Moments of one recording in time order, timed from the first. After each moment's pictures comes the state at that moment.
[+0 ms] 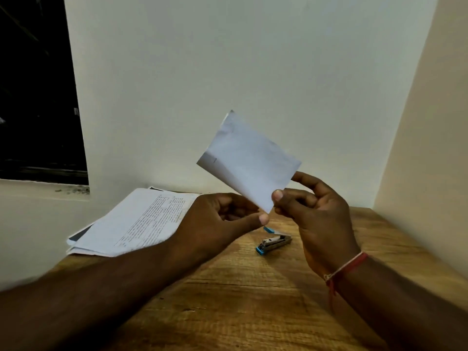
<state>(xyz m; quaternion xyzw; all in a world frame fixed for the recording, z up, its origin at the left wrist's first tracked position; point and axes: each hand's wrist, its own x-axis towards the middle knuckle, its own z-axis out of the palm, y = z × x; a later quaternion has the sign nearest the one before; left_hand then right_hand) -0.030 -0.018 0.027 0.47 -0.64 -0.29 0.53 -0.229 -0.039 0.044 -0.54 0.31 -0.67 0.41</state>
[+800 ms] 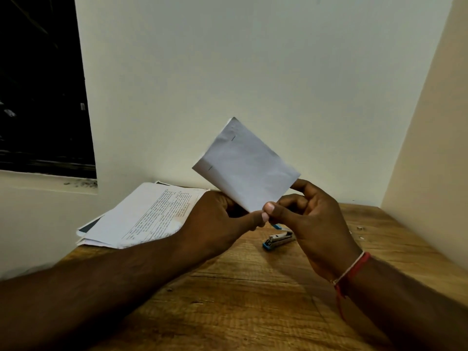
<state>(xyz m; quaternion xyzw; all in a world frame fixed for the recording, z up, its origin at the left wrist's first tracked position) -0.023 -0.021 0.023 0.49 -0.66 -0.26 0.51 -0.223 -0.037 0.037 -0.63 0.33 -0.57 0.41</state>
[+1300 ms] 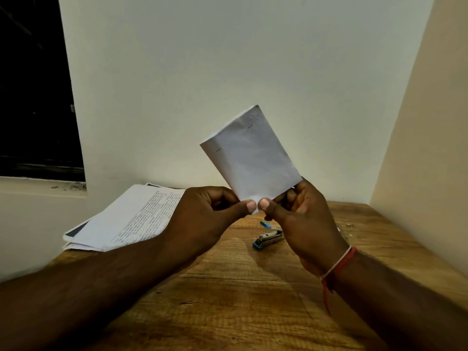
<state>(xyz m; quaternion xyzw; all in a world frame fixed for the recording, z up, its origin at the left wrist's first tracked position) -0.023 -0.019 0.028 0.48 -0.62 -0.25 0.57 -0.220 -0.040 0.039 -0.63 0.37 -0.57 0.36</state>
